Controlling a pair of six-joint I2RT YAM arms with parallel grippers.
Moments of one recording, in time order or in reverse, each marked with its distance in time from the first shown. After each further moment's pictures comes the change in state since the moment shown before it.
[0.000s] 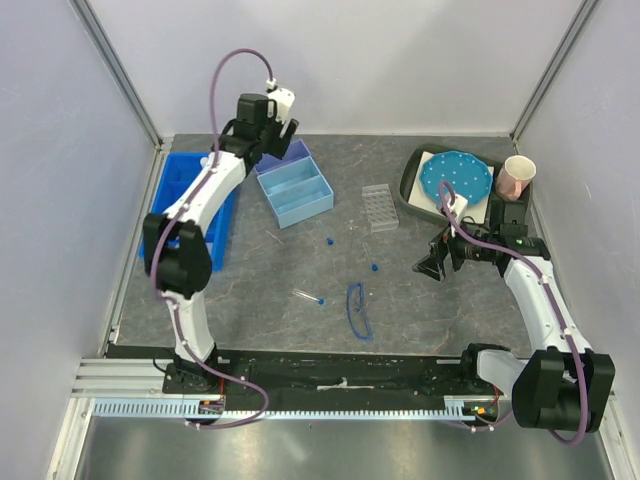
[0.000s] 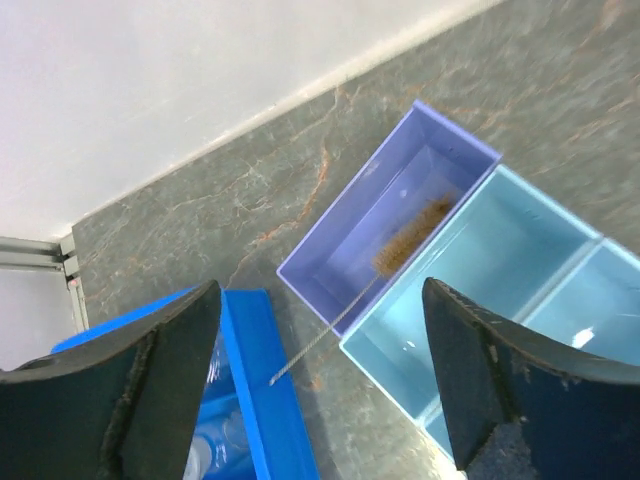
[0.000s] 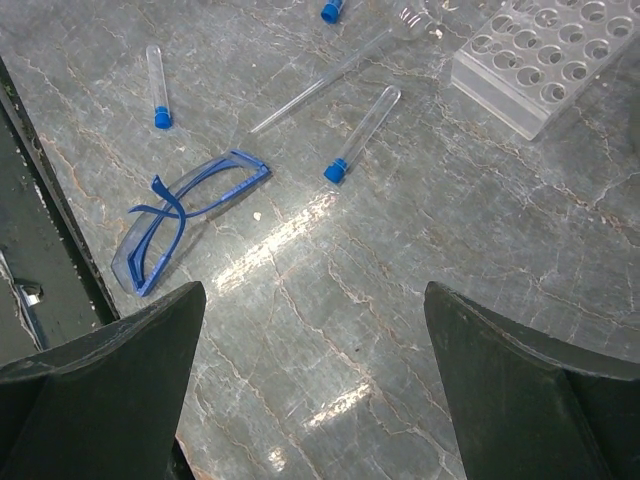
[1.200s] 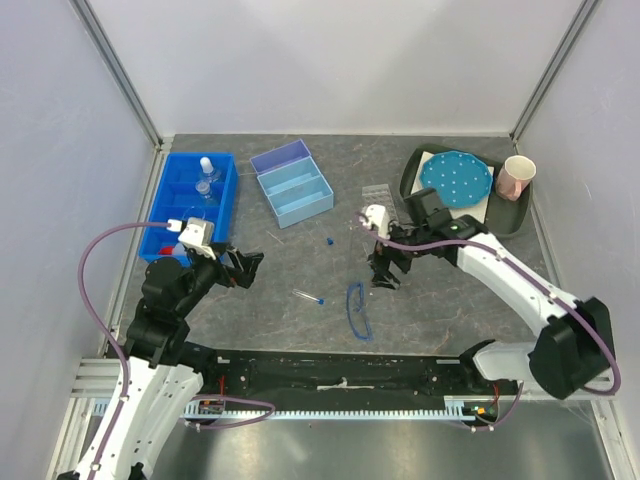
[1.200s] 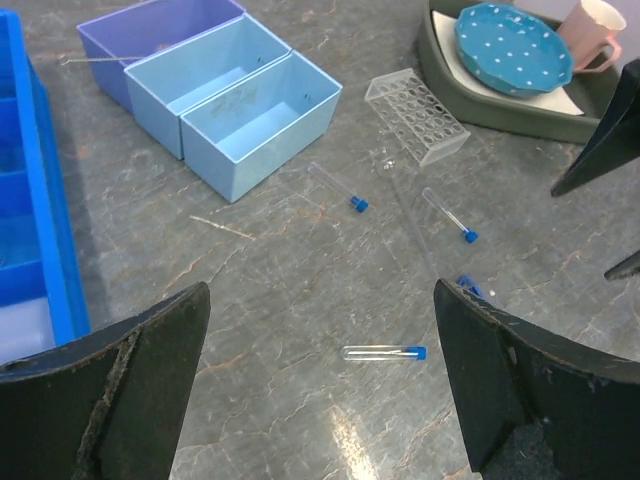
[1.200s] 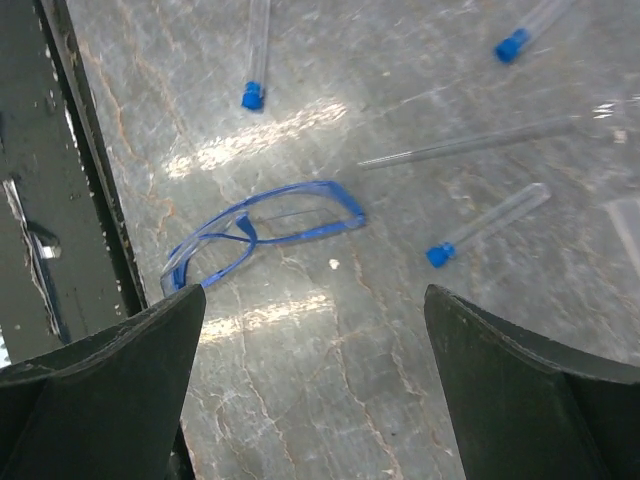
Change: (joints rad) left arm 0.035 -1.616 -1.290 0.031 0.366 -0.560; right arm 0.529 0.160 0.189 -0.010 0.298 0.060
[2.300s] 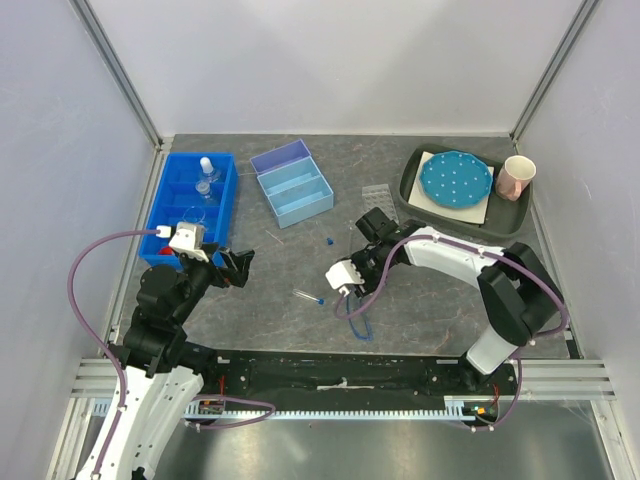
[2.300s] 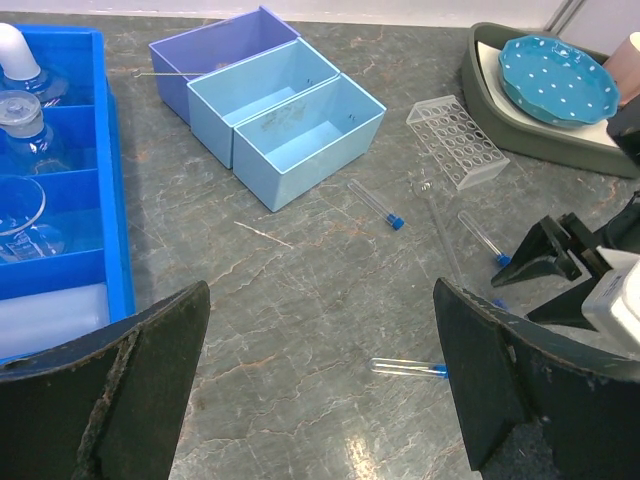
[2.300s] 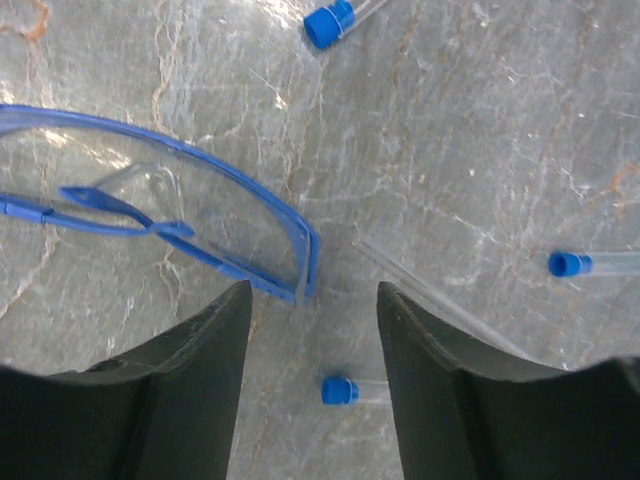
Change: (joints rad) left arm 0.000 -0.064 0.000 -0.043 -0.128 0.005; right arm 0.226 0.365 0.029 0.039 0.127 -0.874
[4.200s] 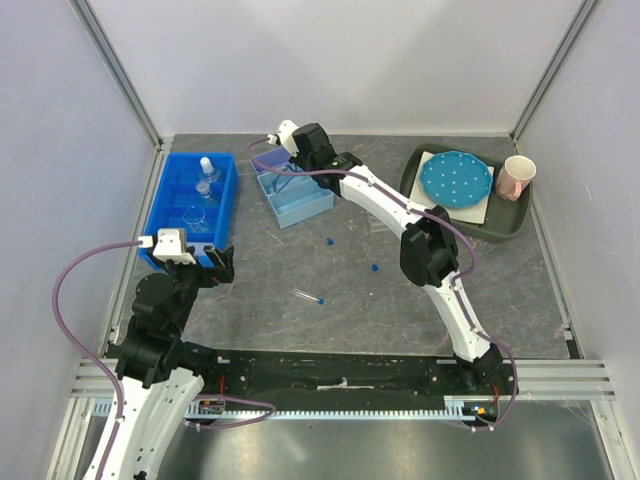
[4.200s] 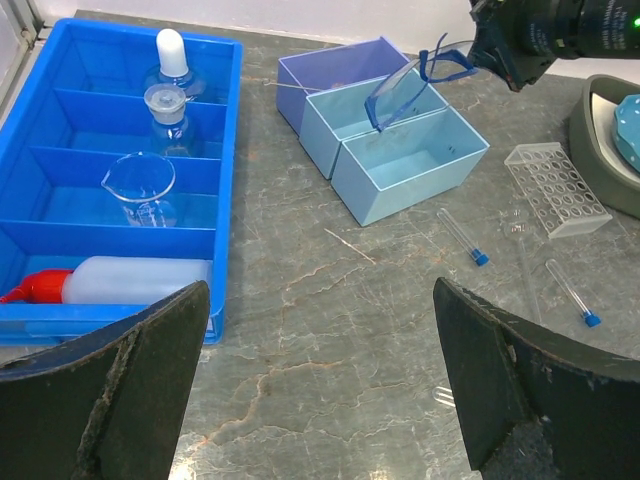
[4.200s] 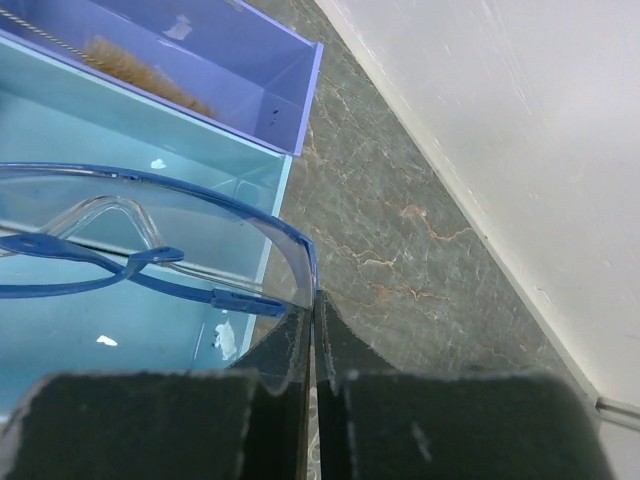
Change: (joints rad) left arm 0.000 -0.076 0.000 -0.058 -0.253 0.000; right arm 0.032 0.726 1.215 0.185 0.875 0.943
